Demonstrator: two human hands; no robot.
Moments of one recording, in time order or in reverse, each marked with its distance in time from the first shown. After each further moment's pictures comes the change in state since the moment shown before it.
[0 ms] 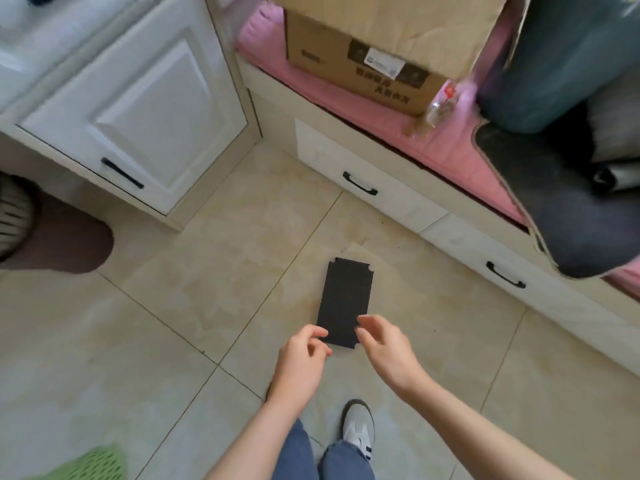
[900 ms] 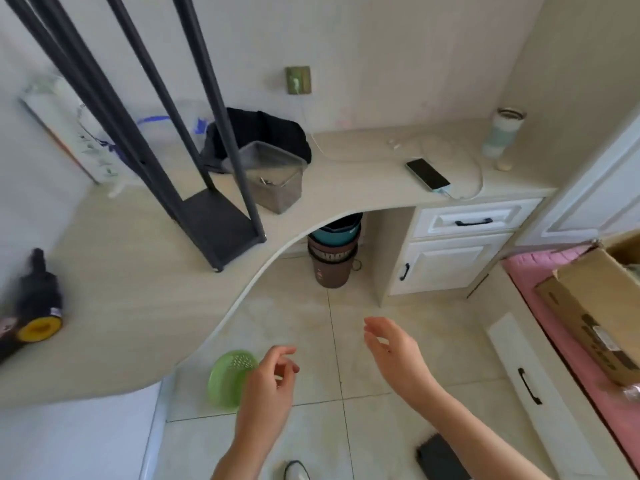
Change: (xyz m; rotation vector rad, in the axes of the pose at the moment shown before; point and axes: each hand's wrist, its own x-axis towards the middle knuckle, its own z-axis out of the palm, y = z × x) left_hand -0.474 -0.059 -0.272 -0.390 1.073 0.024; right_hand -0.382 -0.323 0.125 -0.408 -0.384 -0.843
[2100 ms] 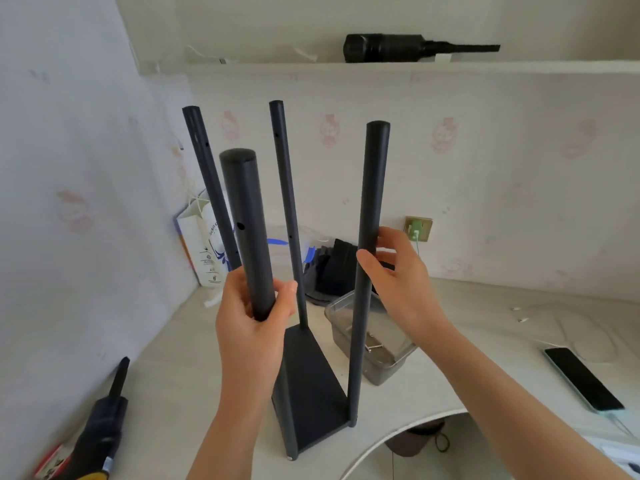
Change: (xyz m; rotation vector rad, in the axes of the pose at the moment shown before) left_hand 0.264 0.189 -0.239 -0.500 0.730 0.318; right_hand 0.264 -0.397 0.010 0.314 0.026 -0.602
